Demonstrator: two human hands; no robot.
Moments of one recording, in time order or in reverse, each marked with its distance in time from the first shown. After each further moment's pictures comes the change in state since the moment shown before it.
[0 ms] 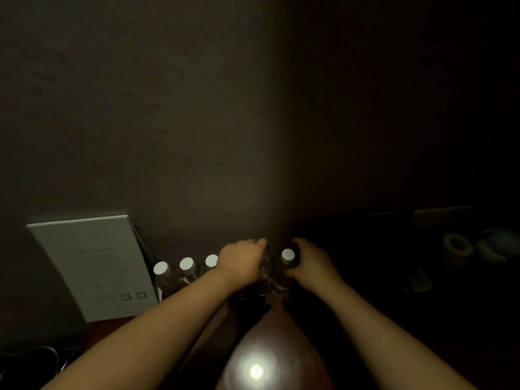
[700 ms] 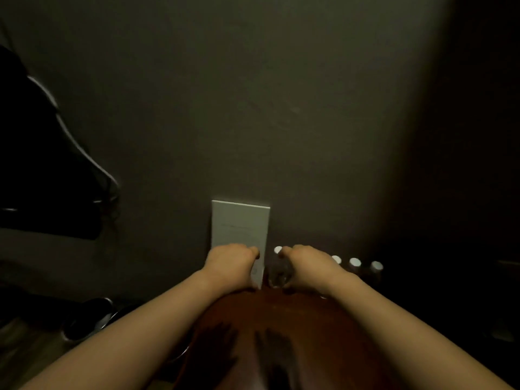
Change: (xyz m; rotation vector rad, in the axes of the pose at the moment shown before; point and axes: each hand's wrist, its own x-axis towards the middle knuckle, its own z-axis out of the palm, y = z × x) left_hand -0.304 -0.127 -0.107 0.148 0.016 -0.297; right_hand -0.186 -0.239 0.063 -0.611 -0.226 -0.611
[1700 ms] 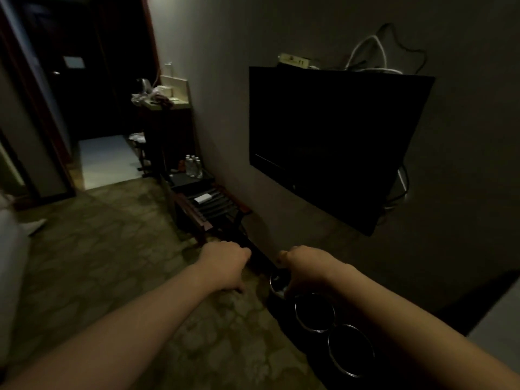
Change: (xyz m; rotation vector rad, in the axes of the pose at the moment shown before) left_hand -0.519 -0.411 0.060 0.033 -0.138 -0.739; right_hand 0.027 -0.636 0.090 -0.384 -0.110 -0.836
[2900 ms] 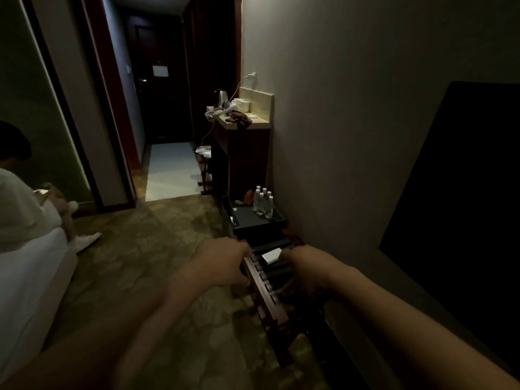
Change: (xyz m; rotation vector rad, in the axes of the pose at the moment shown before) left_hand 0.370 -0.566 0.062 -0.158 0.061 -0.293; right_hand 0.693 -0.078 -0.179 0.083 0.026 -0.233
